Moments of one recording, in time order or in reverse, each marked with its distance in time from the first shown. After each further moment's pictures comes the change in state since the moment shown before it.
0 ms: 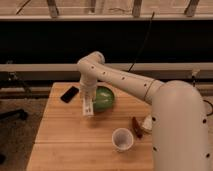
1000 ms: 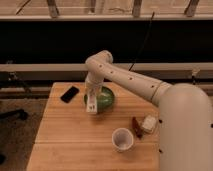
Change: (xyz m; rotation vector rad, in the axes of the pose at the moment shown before) arm 0.022 0.029 -0.009 0.036 0.046 0.062
